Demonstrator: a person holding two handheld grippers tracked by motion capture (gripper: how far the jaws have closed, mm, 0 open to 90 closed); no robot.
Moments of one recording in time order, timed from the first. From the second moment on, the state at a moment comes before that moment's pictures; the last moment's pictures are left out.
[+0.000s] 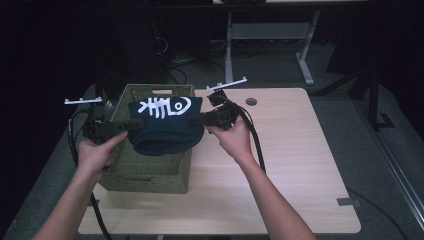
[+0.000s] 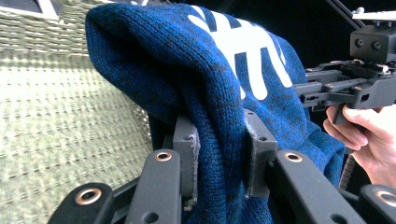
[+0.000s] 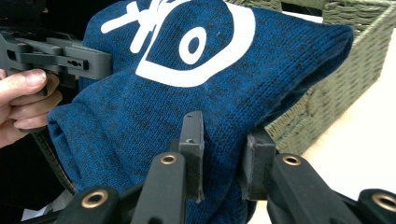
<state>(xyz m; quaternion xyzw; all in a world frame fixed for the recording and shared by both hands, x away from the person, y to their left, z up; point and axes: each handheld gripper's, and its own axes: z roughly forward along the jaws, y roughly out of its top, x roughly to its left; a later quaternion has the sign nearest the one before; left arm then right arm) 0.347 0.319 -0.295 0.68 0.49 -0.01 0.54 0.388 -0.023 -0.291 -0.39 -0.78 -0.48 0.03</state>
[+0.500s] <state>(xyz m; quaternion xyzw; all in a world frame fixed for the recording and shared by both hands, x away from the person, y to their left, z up) 0.347 0.346 -0.302 0.66 0.52 -0.01 0.54 0.393 0.005 -0.295 -0.38 -0.78 -0.49 0.04</state>
